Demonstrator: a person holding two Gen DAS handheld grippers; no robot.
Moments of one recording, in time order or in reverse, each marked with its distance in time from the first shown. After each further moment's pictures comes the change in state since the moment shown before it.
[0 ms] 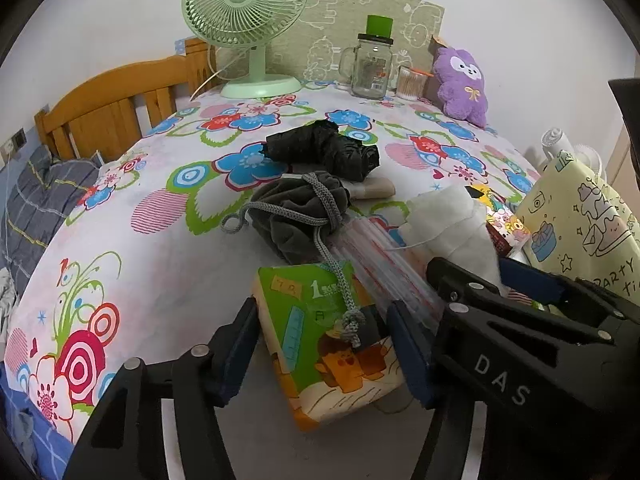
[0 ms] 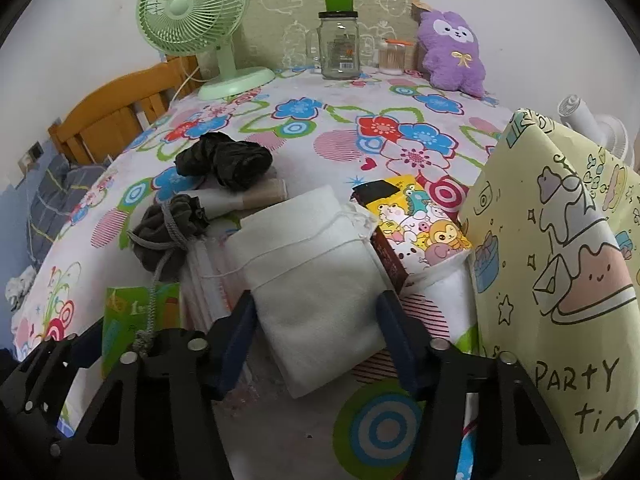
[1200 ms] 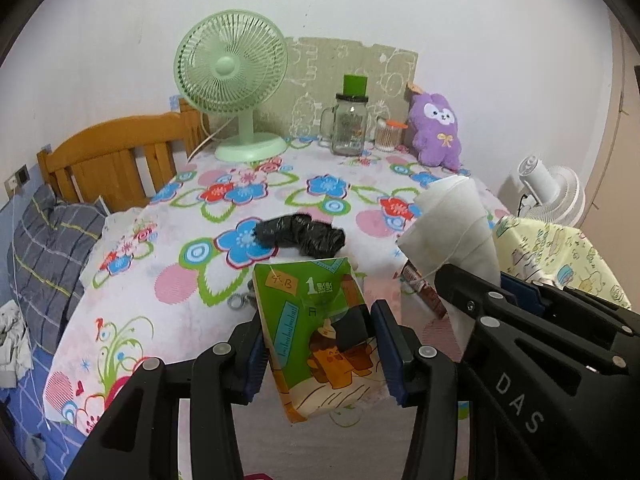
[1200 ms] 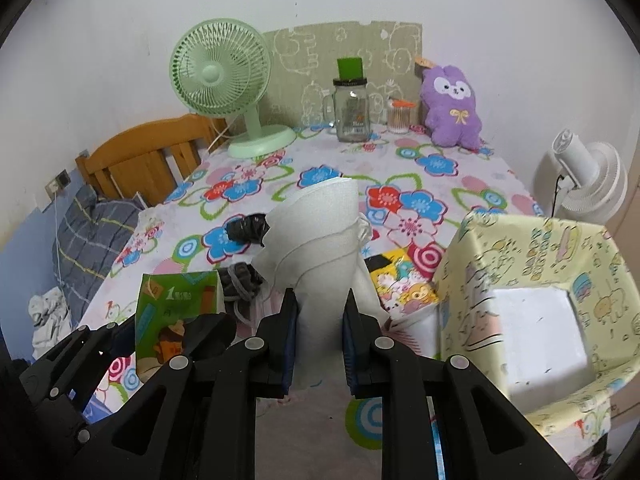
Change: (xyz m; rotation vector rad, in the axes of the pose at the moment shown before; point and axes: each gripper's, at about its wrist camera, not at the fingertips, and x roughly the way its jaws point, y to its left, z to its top) left arm -0.065 -0.019 0.037 0.046 -0.135 -0.014; right arm -0.085 0.002 0.024 0.004 -0.140 0.059
